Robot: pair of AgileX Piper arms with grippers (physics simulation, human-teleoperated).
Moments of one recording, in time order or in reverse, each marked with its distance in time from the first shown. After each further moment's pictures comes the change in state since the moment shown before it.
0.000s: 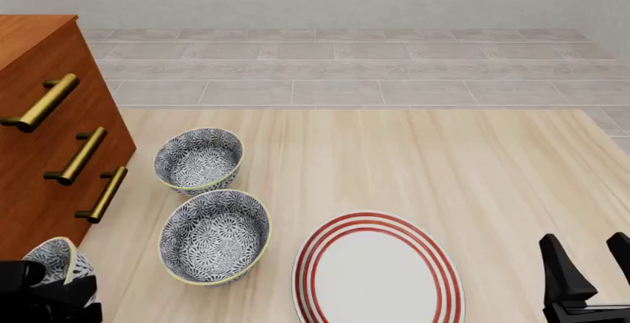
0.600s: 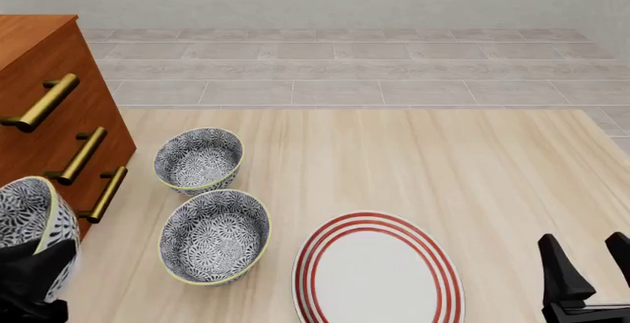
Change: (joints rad) left arm -0.125 -0.106 -0.191 0.054 0.167; right arm 0.005 0.006 0.000 -0.003 -0.005
